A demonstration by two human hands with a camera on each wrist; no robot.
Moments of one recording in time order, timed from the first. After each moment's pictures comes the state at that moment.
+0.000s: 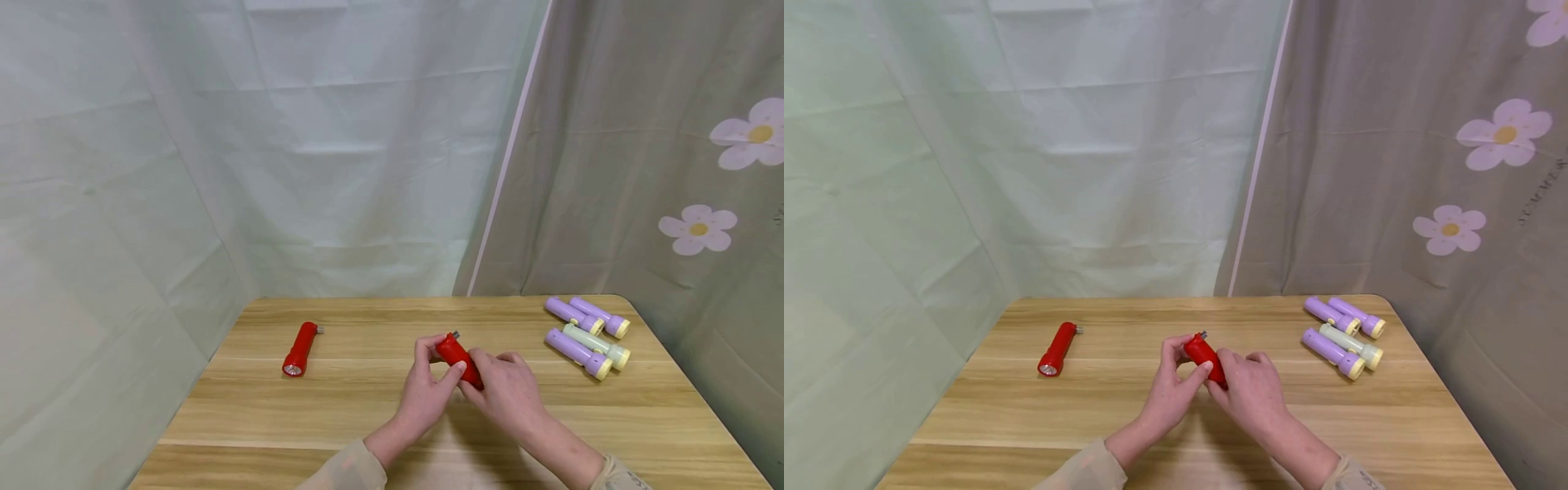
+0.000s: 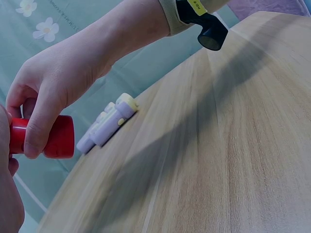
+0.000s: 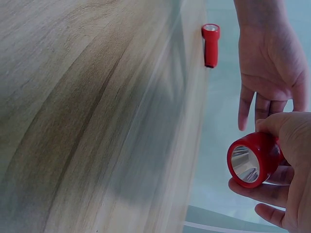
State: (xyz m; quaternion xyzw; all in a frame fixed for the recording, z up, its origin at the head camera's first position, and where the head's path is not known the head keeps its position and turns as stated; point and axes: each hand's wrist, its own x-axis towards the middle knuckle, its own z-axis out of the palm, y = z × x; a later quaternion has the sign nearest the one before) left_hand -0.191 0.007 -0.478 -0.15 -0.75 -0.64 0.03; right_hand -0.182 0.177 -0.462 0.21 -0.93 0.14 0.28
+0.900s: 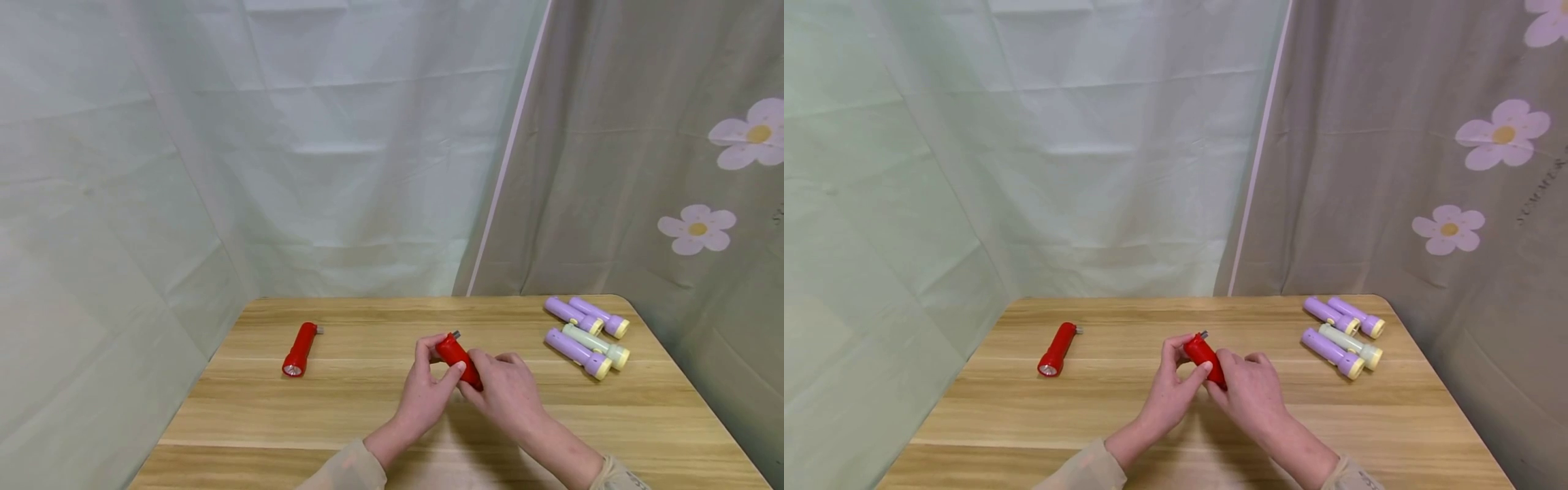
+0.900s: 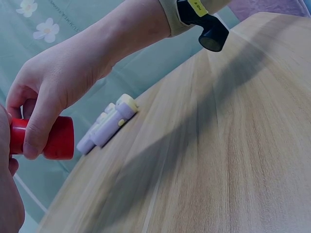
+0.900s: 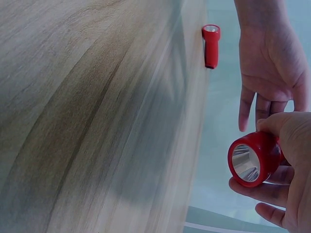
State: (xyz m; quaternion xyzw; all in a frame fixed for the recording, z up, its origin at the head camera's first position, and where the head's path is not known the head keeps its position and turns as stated) left_hand -0.190 0.007 -0.477 -0.15 -0.75 -0.64 0.02; right_hand -0.183 0.177 -0.464 0.21 -0.93 0.14 0.27
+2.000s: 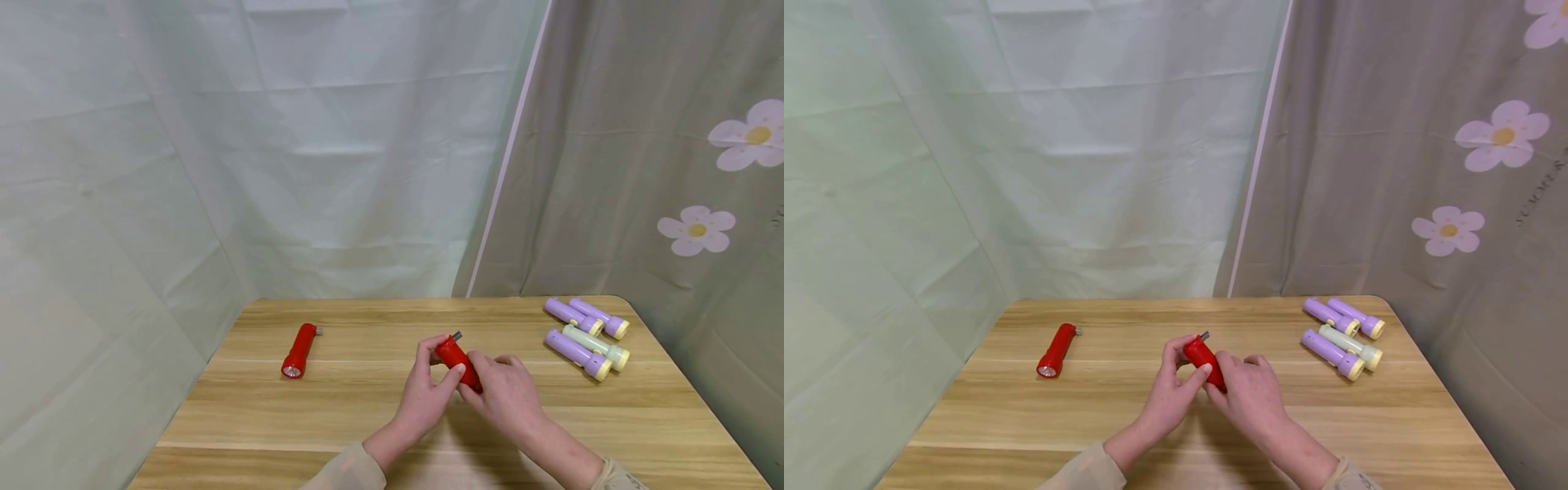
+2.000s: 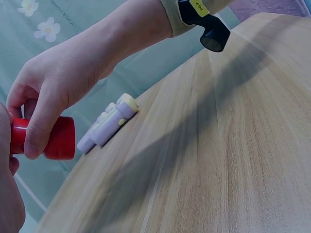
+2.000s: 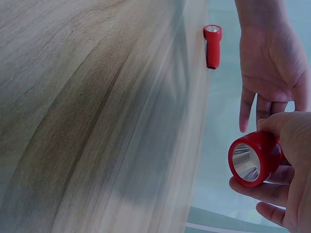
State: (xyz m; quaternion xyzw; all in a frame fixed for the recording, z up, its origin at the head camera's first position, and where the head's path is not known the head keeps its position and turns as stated) left_hand -0.190 0.006 -0.477 -0.16 -0.74 -0.65 0.01; right_hand -0.182 0.176 -0.465 0.22 -0.92 0.14 0.28
